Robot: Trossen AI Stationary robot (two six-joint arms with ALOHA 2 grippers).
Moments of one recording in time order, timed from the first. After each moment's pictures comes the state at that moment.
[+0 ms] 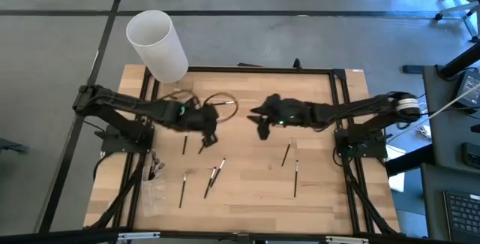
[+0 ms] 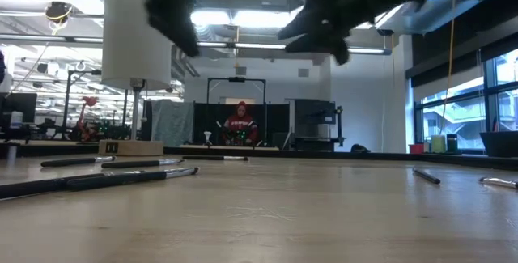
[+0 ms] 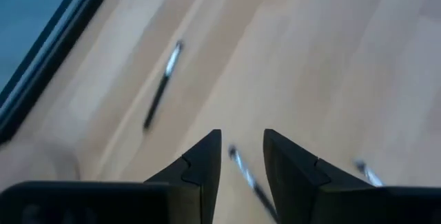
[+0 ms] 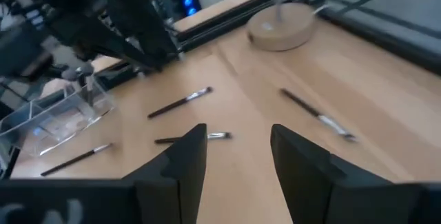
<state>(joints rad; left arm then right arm) -0.09 1.40 1.17 -0.85 -0.45 -0.45 -0.02 1.34 0.81 0.20 0.24 0.40</state>
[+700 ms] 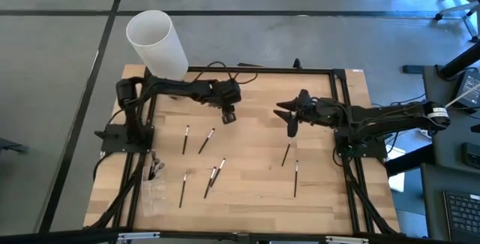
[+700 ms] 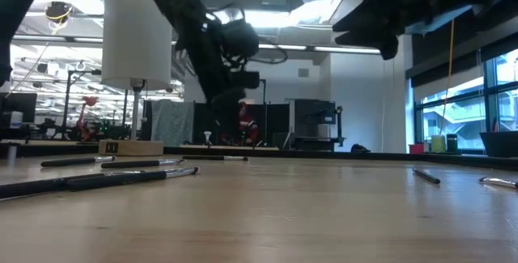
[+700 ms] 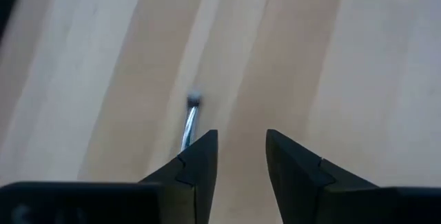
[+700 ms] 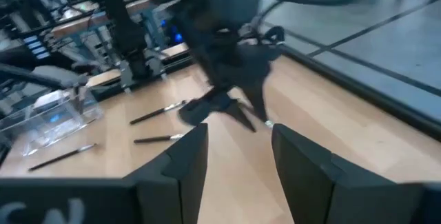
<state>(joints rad) 0.36 1.84 1.17 -0.40 -0.08 0.10 -0.04 0.91 0.51 0.18 0.28 0.30</state>
